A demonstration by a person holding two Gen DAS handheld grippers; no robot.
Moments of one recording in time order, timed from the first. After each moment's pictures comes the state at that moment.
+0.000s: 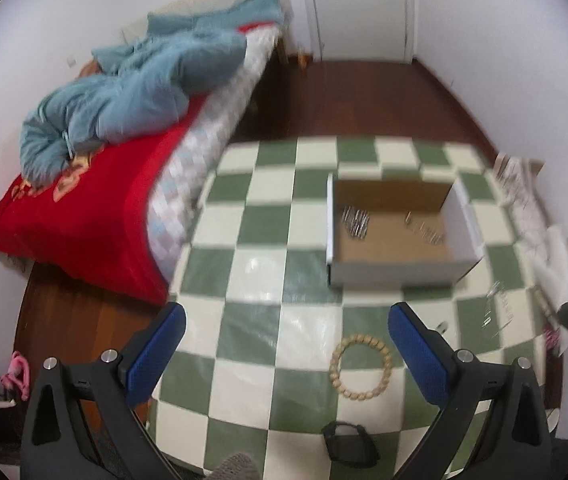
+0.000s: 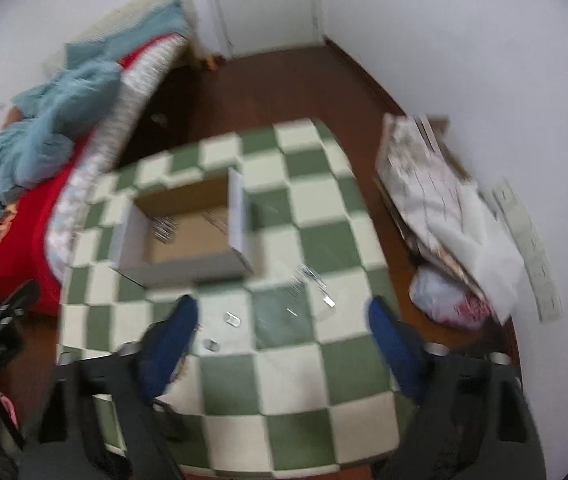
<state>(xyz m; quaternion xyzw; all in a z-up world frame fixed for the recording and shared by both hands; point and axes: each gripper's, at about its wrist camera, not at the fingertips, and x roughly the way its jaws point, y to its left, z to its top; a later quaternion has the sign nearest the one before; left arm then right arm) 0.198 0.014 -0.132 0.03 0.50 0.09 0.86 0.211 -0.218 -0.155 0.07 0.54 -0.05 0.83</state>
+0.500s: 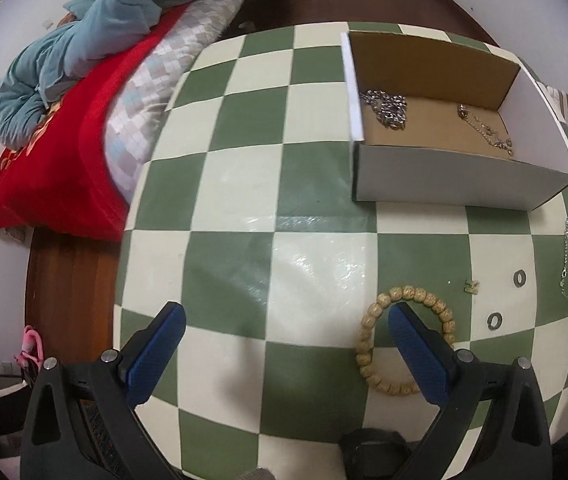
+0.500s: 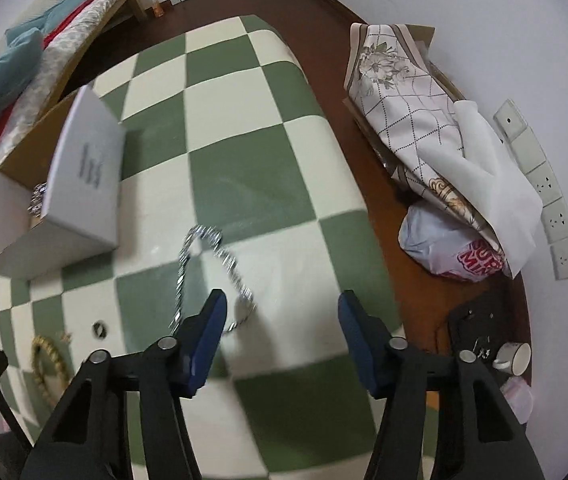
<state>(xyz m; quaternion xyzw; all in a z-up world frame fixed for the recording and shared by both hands) 0.226 0.020 -0.241 0.05 0.60 0.10 0.79 0.268 -0.274 -0.294 0.08 0.62 -0.09 0.78</state>
